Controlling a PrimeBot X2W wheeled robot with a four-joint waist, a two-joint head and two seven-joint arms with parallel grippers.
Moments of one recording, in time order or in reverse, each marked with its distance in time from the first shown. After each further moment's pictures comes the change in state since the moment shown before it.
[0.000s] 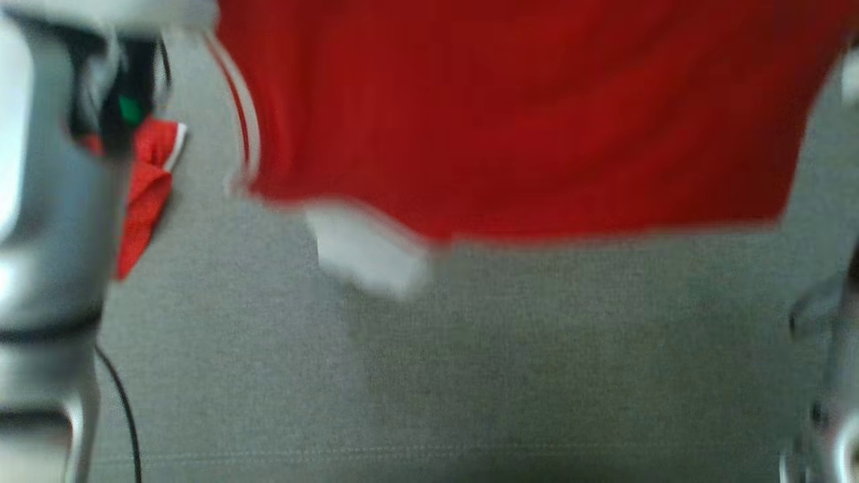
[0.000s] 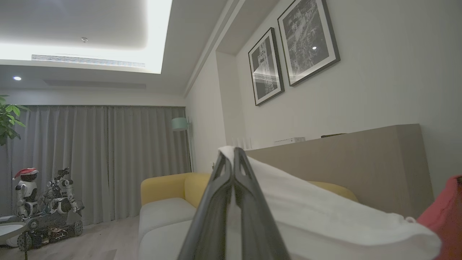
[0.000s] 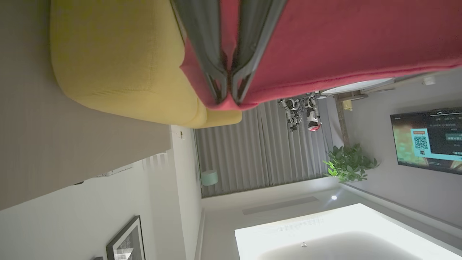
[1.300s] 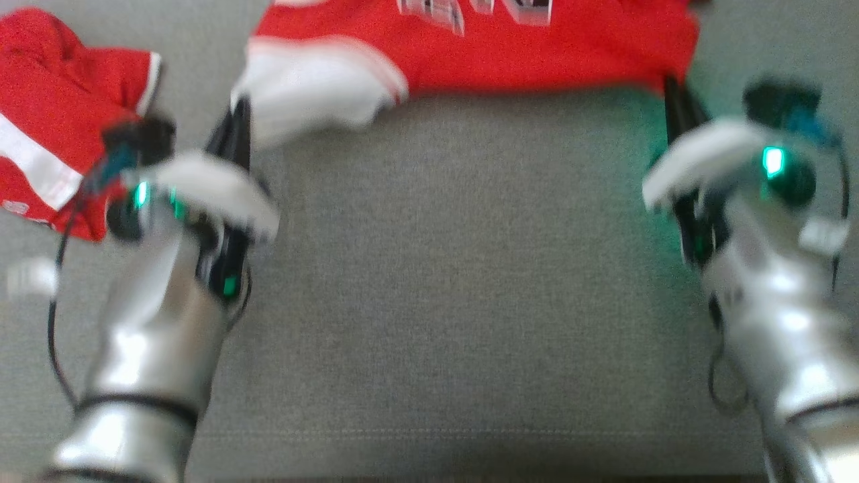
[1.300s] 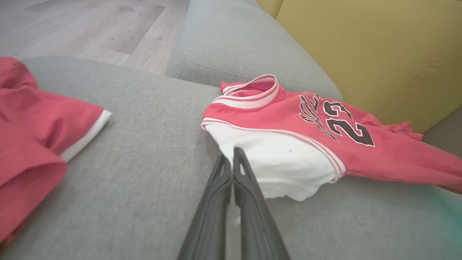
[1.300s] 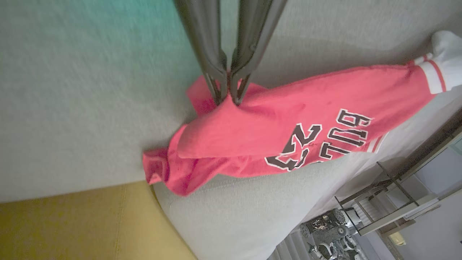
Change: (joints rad) left arm 0.183 -0.172 0.011 0.796 -0.097 -0.080 -0.121; right arm -0.218 0.005 0.375 1.208 0.148 0.000 -0.493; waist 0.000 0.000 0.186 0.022
